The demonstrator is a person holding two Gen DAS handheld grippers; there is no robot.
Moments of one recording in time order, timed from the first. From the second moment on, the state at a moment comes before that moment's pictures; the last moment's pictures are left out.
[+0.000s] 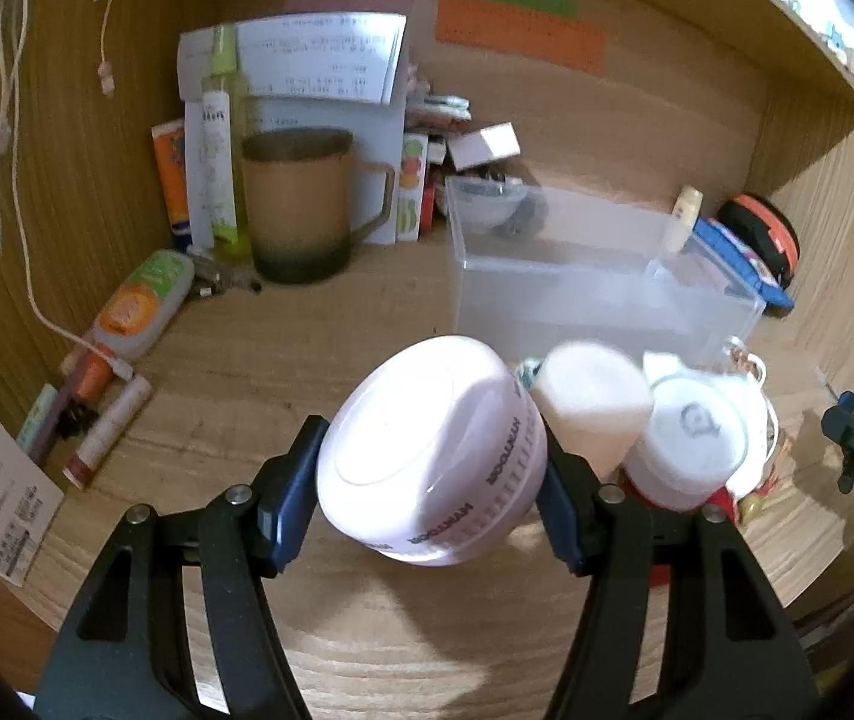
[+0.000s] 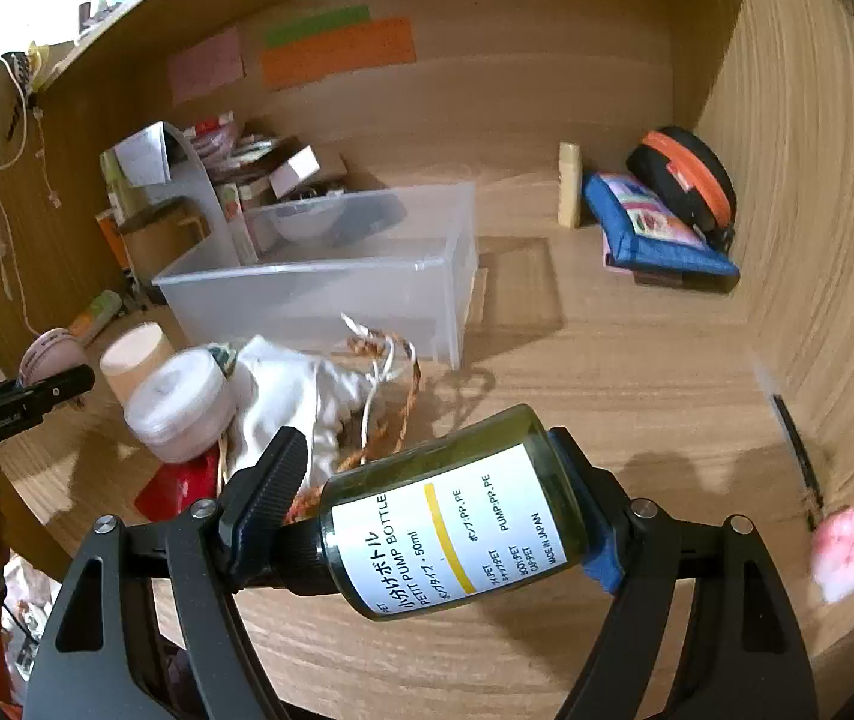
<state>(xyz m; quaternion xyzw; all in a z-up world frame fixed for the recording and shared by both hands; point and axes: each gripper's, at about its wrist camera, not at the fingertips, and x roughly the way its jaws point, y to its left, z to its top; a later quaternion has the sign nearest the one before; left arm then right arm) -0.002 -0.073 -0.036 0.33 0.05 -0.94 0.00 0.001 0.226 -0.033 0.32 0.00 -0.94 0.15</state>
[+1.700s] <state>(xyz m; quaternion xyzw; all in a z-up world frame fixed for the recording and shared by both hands) -0.121 -0.013 0.072 0.28 0.00 -0.96 -0.09 -0.133 0.152 0.037 0.28 0.08 -0.93 0.25</state>
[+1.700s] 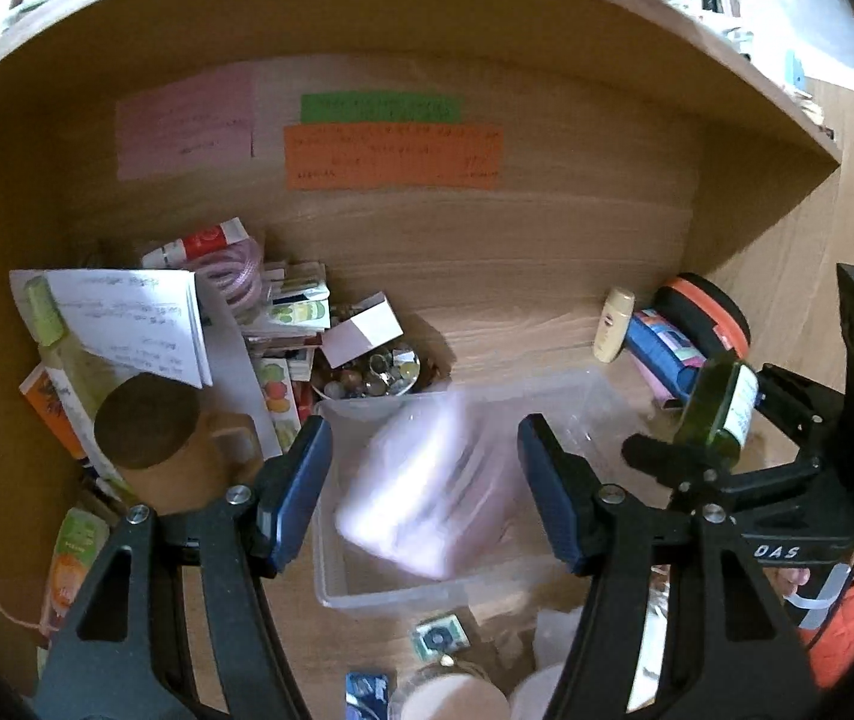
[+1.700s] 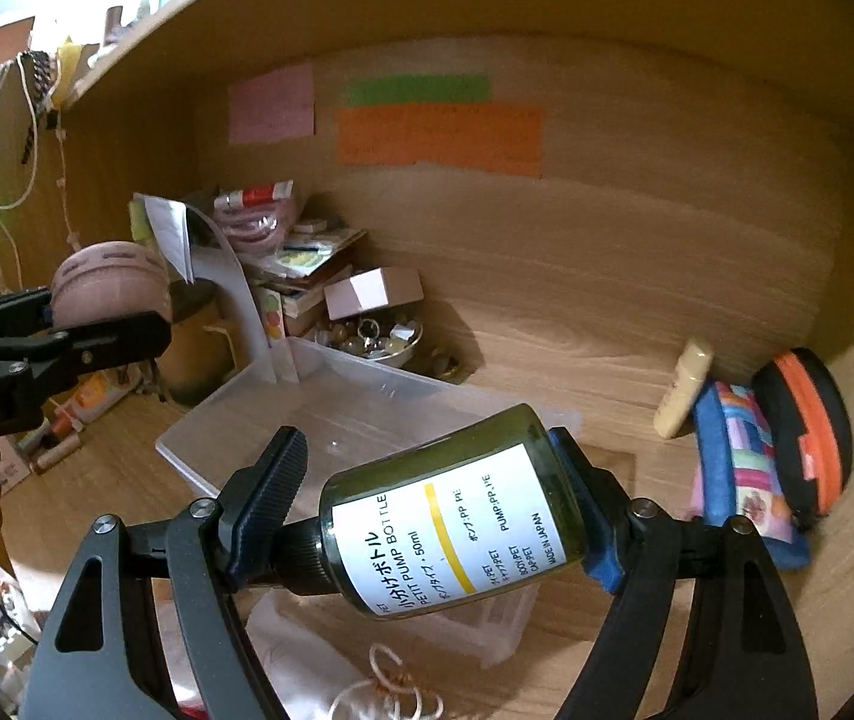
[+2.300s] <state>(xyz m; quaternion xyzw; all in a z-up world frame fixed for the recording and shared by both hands) -0.185 -0.024 0.014 0.36 -0.01 -0.93 -0.10 -0.187 0.098 -0.021 0.37 0.19 -0.87 0.27</state>
